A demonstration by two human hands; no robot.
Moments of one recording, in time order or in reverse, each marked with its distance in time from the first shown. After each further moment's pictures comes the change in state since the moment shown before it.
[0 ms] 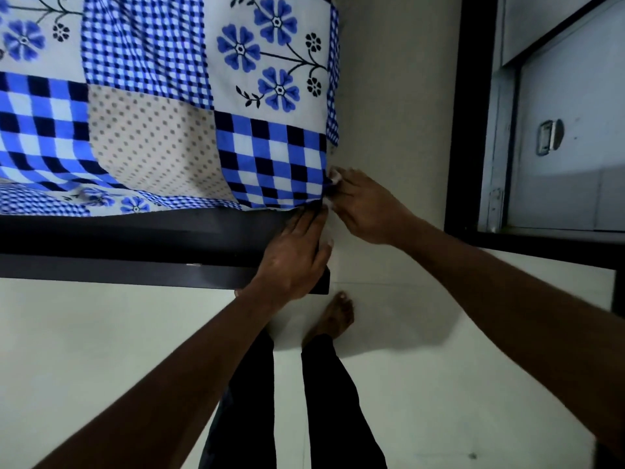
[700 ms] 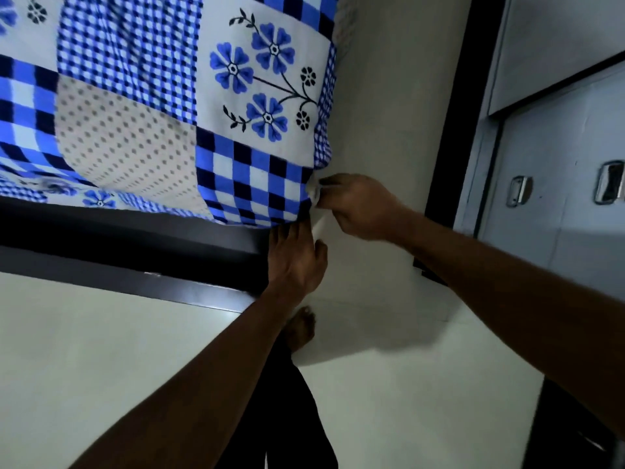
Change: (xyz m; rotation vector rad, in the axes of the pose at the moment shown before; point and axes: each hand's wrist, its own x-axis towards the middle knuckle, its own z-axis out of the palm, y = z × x) left_hand 0.059 0.051 0.027 -0.080 0.230 -0.352; right_hand 0.032 0.044 -0.061 0.050 -0.144 -0.153
